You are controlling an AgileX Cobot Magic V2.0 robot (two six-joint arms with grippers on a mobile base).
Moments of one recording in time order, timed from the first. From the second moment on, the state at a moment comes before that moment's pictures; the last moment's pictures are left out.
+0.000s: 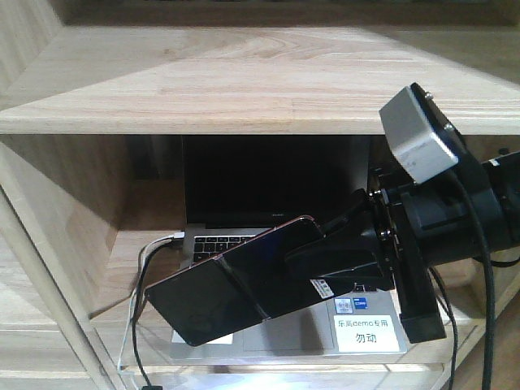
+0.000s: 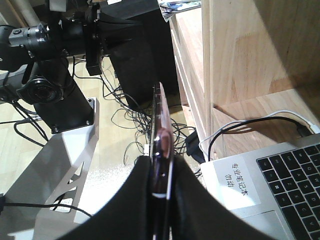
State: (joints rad) left arm -0.02 -0.02 0.03 -0.03 0.18 0.15; right arm 0.26 1.23 -1.01 1.10 1.22 -1.31
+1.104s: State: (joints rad) left arm -0.02 -0.02 0.03 -0.03 0.18 0.15; right arm 0.26 1.06 -1.23 1.40 0.74 -1.31
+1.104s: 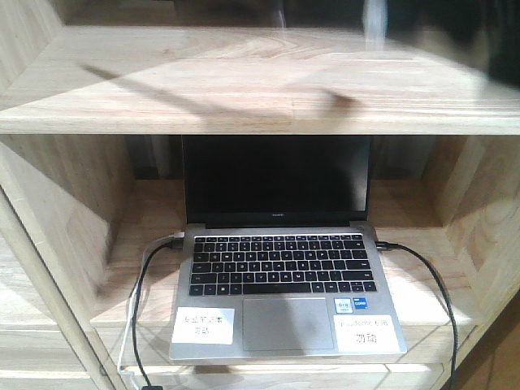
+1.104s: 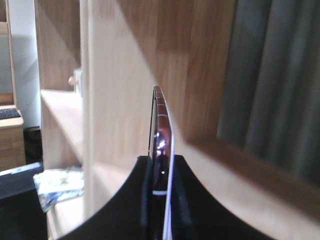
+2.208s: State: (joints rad) left arm -0.02 -0.02 0.03 -0.03 0.18 0.15; right arm 0.42 1.77 -1.67 1.33 0.64 -1.24
